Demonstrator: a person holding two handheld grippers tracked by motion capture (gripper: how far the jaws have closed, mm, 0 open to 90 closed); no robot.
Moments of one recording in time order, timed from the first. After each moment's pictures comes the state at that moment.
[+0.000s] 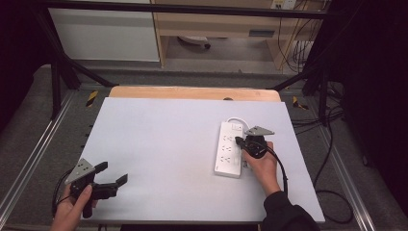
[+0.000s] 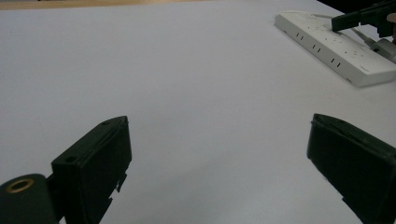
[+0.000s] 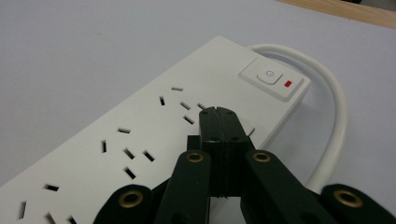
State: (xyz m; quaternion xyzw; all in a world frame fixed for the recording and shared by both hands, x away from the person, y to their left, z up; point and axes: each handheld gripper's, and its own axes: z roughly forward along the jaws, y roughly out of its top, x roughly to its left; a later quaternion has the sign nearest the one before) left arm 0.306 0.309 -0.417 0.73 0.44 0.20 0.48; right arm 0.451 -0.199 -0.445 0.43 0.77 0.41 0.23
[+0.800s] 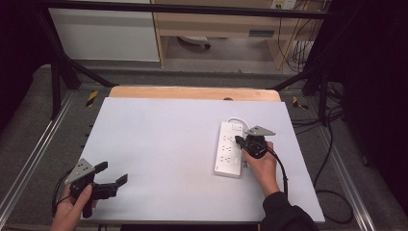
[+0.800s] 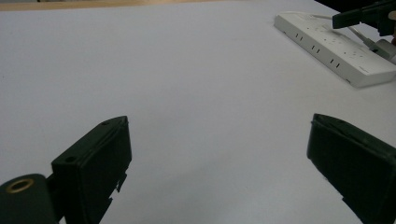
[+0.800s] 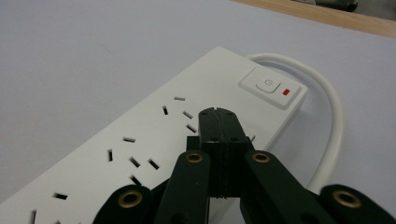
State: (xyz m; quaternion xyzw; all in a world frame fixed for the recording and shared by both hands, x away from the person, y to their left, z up) left arm 0.306 0.309 -0.417 0.73 0.44 0.20 0.48; right arm 0.449 -0.198 -0.442 0.44 0.76 0.43 0.23
